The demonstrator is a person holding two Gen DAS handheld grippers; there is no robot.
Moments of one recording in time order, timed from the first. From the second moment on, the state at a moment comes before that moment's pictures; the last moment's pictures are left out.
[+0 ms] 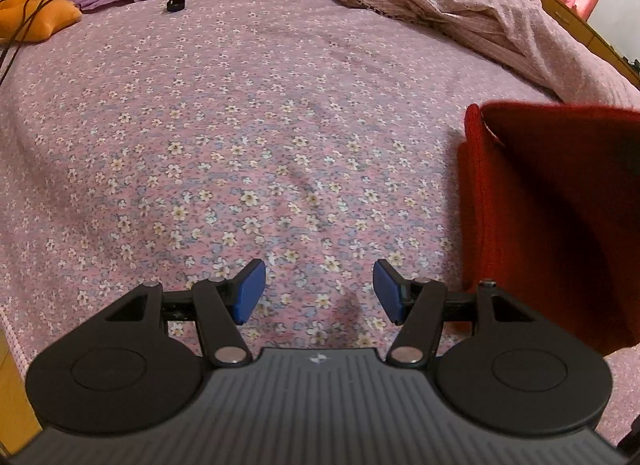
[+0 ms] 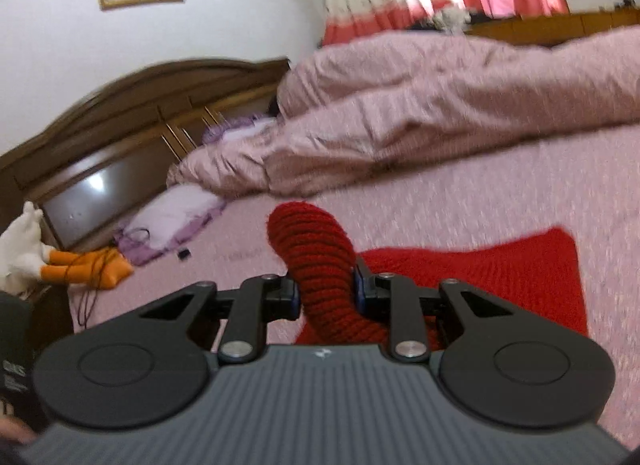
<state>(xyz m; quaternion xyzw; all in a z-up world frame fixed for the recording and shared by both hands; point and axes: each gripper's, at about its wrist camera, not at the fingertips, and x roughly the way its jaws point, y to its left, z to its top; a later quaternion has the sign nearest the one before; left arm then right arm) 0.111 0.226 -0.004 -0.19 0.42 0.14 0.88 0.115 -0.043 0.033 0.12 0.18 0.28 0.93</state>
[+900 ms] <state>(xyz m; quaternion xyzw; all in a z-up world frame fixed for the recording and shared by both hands) 0.113 0.180 0.070 -0.16 0.35 0.07 0.92 0.083 -0.060 0.027 0.16 0.30 0.35 0.87</state>
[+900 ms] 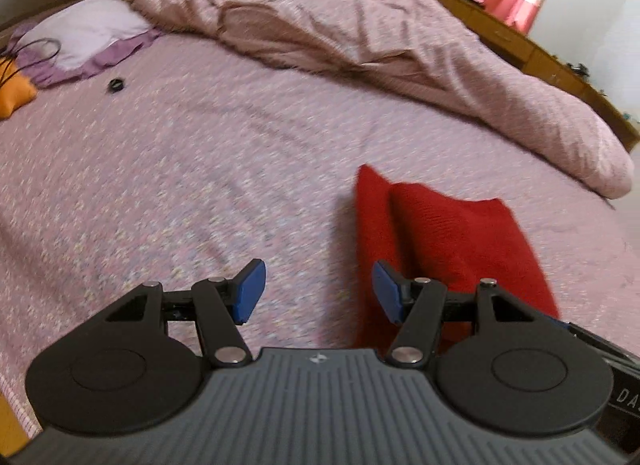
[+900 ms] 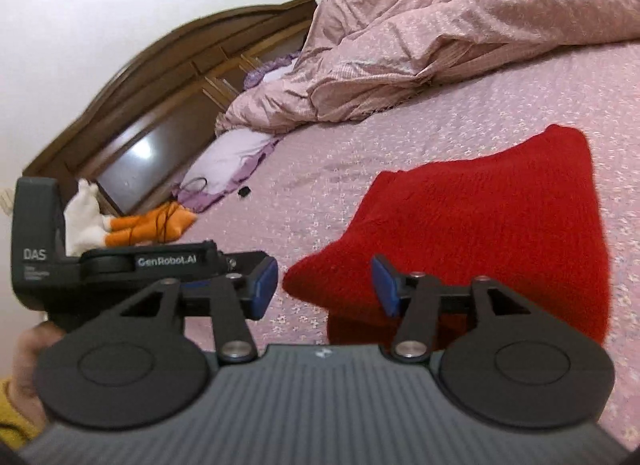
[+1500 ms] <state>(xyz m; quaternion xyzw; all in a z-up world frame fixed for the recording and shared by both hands) 0.165 0.119 0.048 -0.15 0.38 -0.02 0.91 0.103 -0.165 -0.002 0.25 0.30 0.15 0.91</state>
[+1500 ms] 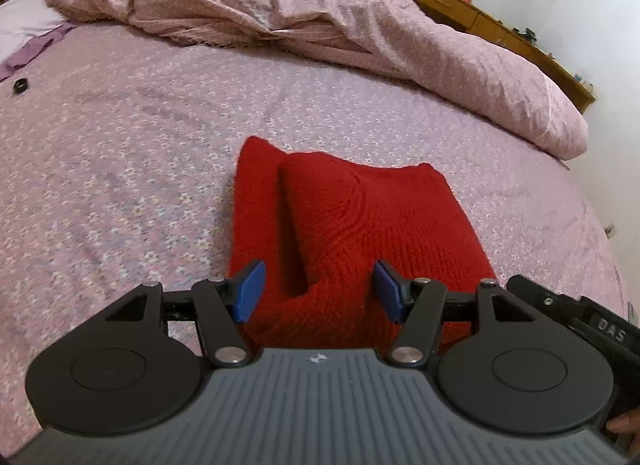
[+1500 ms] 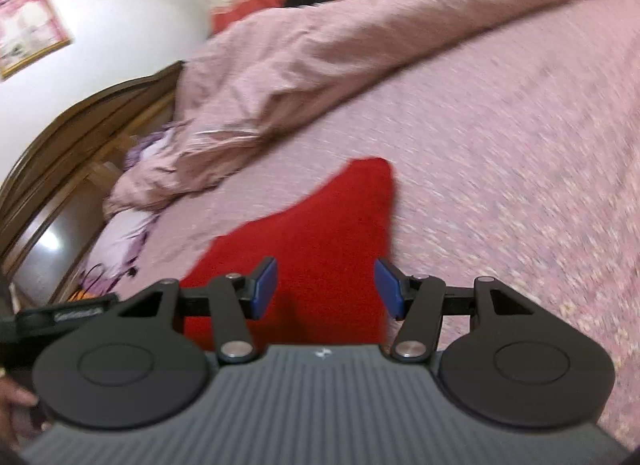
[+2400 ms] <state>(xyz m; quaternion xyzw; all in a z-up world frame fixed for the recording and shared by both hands) 0.132 0.173 0.007 -0.19 0.36 0.00 0.91 0.111 -0.105 -0.008 0.17 0.30 0.23 0.91</state>
